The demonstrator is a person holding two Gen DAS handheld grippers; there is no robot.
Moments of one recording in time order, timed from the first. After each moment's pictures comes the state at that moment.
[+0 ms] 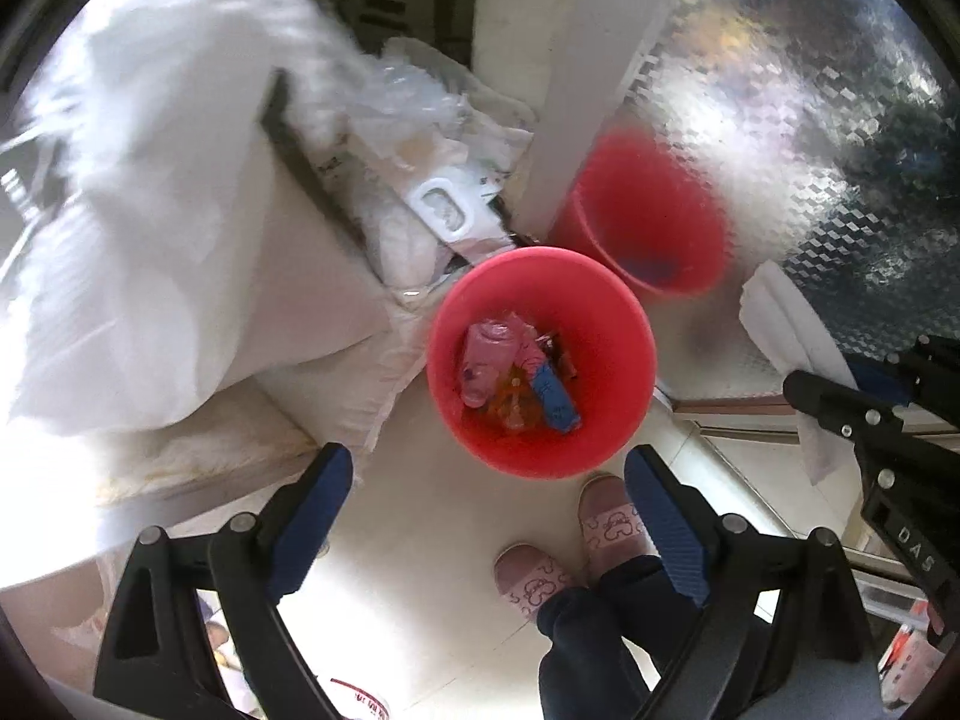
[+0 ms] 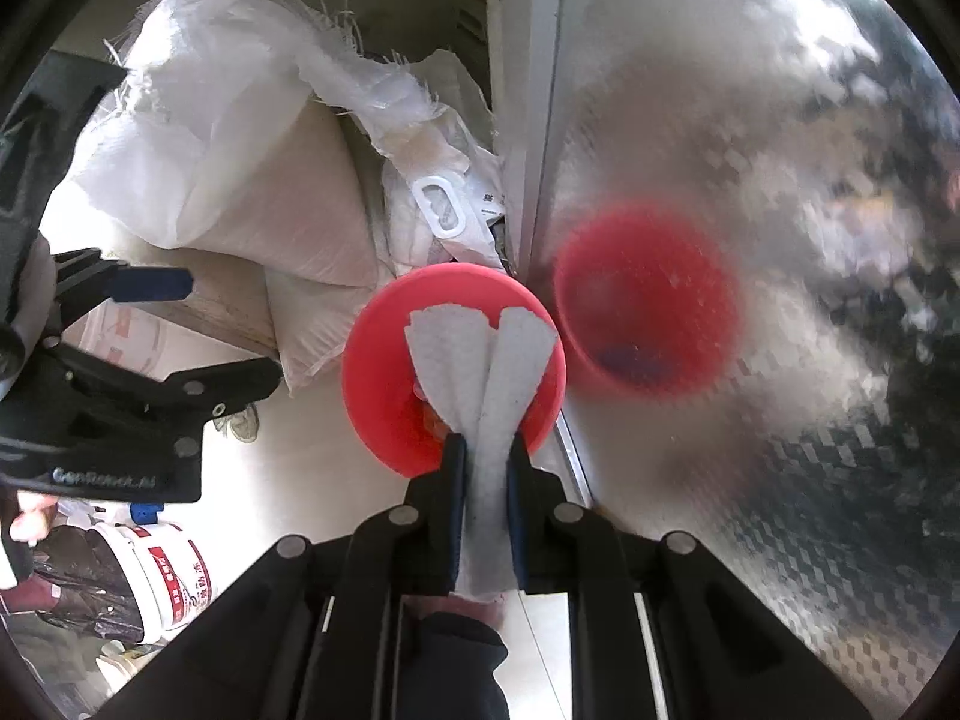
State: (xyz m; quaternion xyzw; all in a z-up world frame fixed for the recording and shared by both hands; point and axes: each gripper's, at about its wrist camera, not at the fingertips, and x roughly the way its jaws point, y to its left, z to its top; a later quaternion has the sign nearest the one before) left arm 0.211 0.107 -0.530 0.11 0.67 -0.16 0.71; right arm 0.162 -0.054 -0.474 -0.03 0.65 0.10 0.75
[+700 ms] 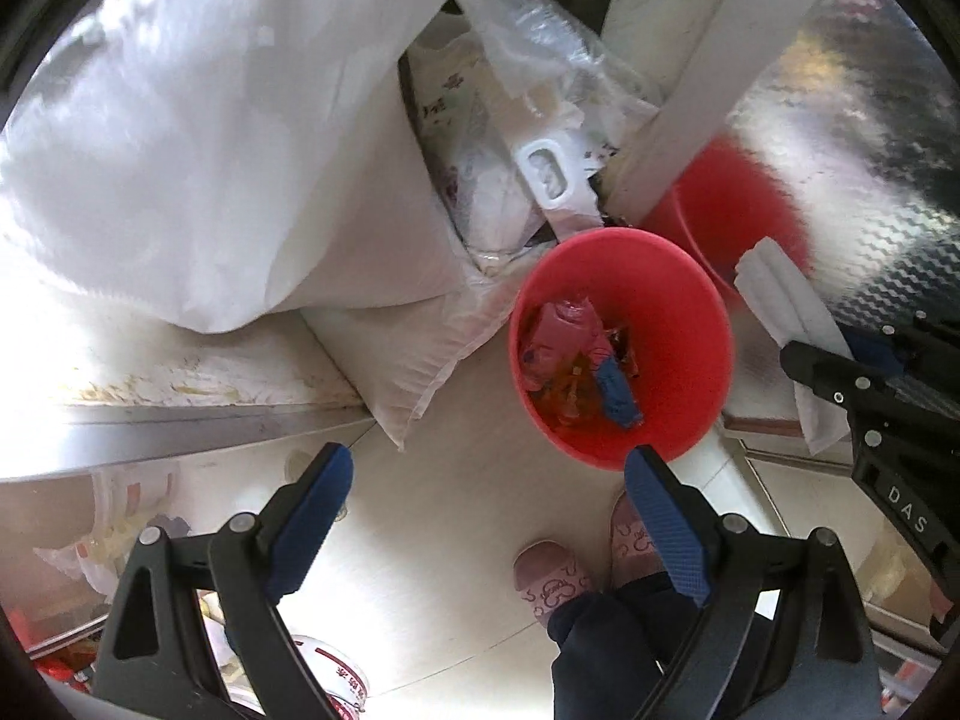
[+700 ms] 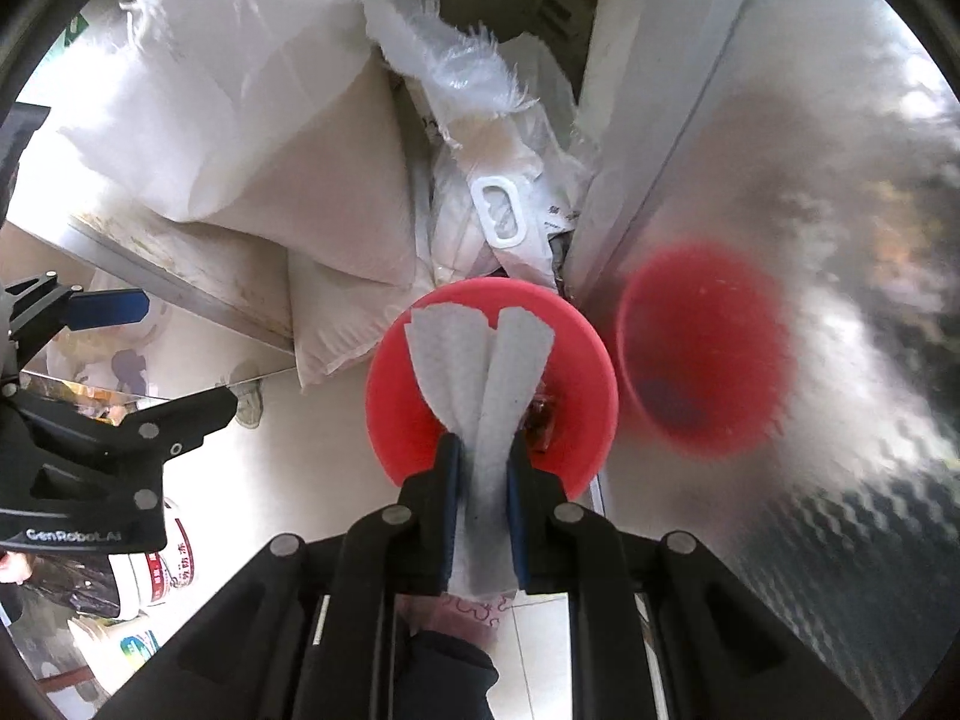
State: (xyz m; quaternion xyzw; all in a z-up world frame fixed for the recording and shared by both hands) left arm 0.202 0.151 -0.560 0.09 0.68 -0.07 0.72; right arm 0.179 -0.019 -0.523 -0.08 0.64 0.16 0.74
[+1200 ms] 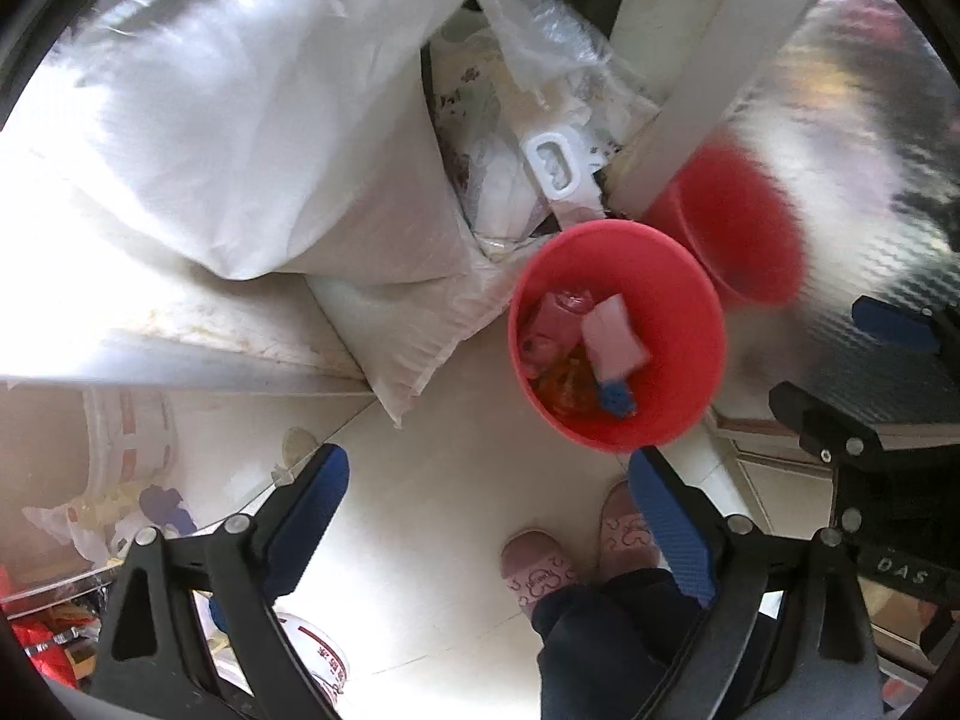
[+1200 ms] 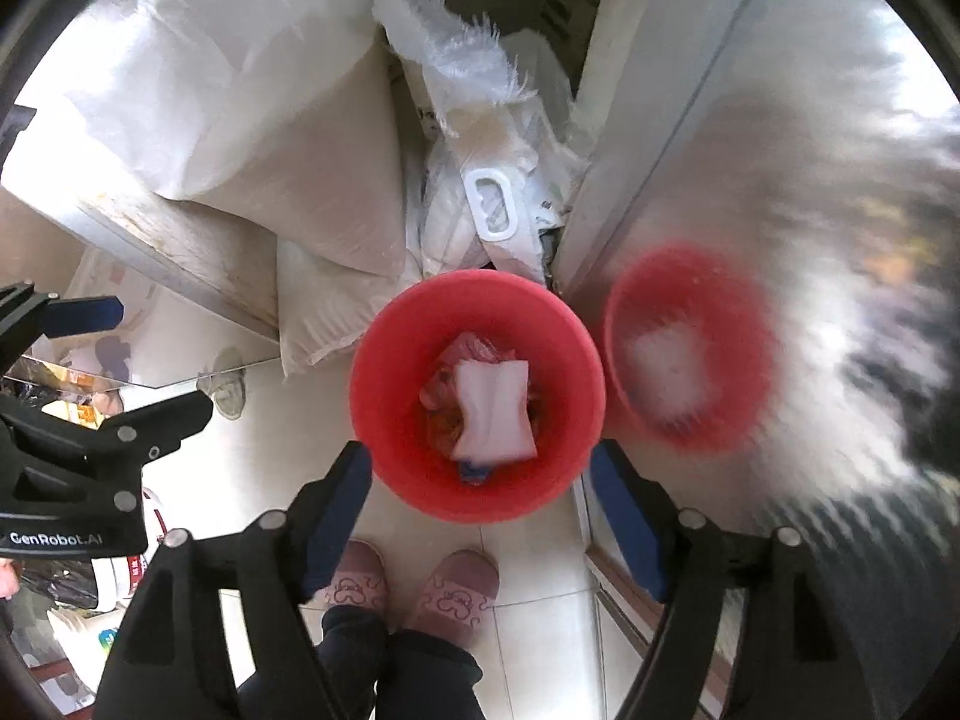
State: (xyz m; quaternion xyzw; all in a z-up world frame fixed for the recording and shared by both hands) left arm 0.180 0.153 -0.537 0.07 0.68 -0.06 0.73; right arm 0.160 -0.022 -0.500 -0.10 0.63 0.14 0.76
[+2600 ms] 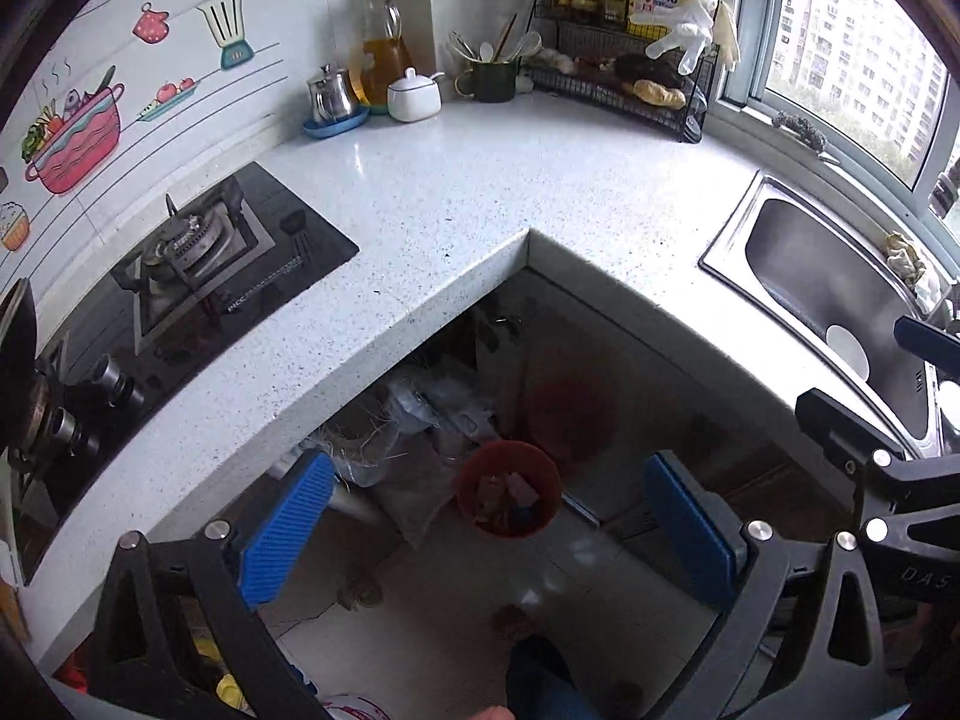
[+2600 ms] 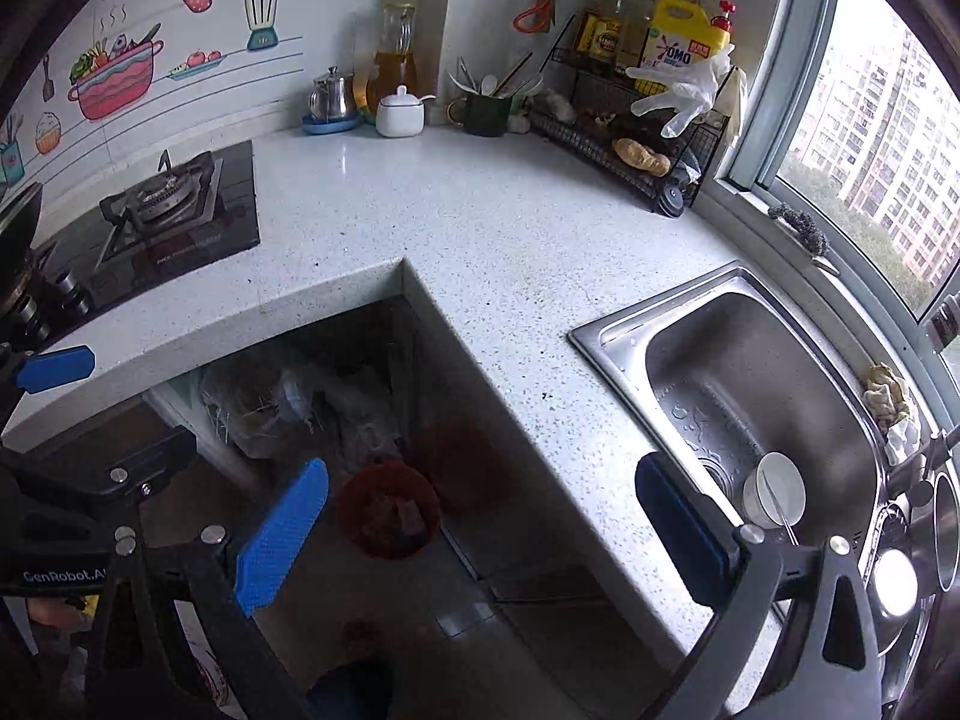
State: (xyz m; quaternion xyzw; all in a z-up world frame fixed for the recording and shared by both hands) left arm 0.082 0.097 -0.070 0.09 0.48 -0.14 0.86; right arm 0.030 -0.087 -0.064 -0.05 0.45 -0.04 0.89
